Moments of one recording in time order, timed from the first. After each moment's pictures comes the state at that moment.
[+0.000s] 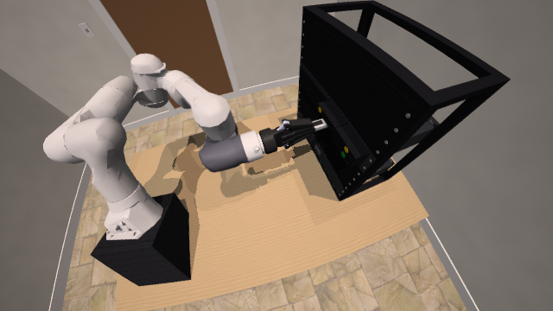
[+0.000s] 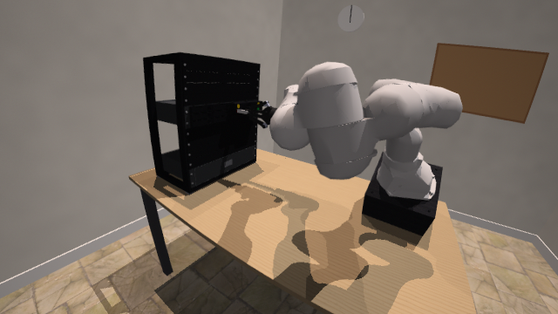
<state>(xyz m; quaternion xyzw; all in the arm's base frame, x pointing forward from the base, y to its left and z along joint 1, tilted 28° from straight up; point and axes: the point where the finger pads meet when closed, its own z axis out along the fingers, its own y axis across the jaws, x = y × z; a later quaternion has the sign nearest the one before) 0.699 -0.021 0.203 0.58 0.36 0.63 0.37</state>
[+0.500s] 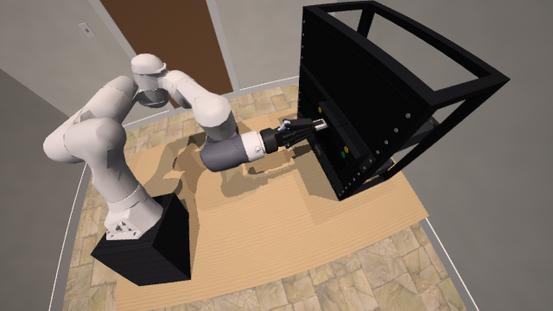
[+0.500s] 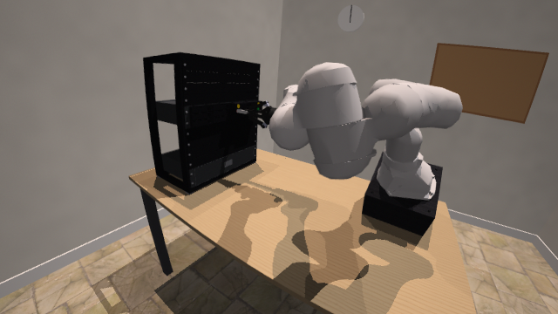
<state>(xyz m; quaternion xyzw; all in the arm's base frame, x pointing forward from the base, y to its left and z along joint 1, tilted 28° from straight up) 0.701 -0.021 0.203 0.58 0.36 0.63 0.37</state>
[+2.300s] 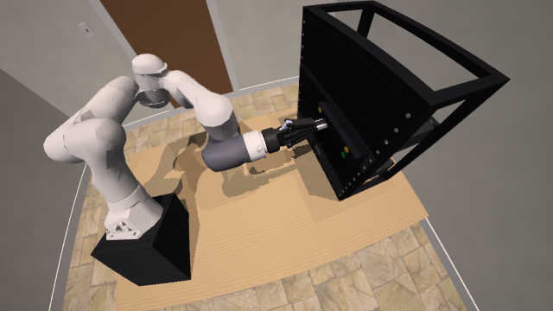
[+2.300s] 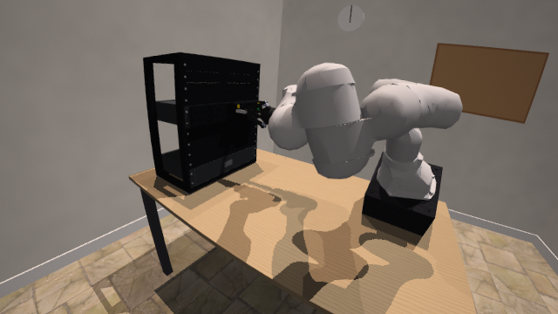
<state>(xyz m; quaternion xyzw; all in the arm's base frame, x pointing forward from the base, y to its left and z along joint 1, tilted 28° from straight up) 0.707 -0.021 0.203 0.58 0.36 0.63 0.37</state>
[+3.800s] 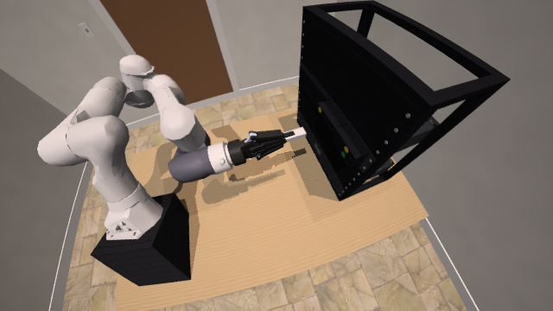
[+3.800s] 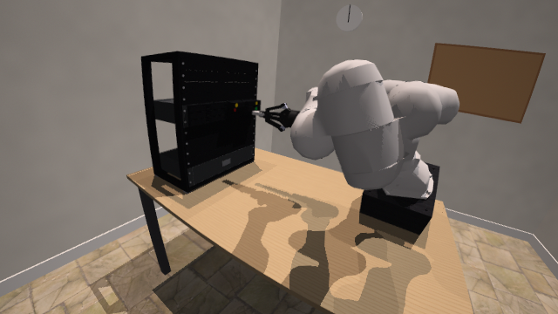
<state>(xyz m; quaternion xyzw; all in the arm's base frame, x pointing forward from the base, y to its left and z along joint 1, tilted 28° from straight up) 0.601 -0.027 0.192 0.59 0.36 0.62 0.37</state>
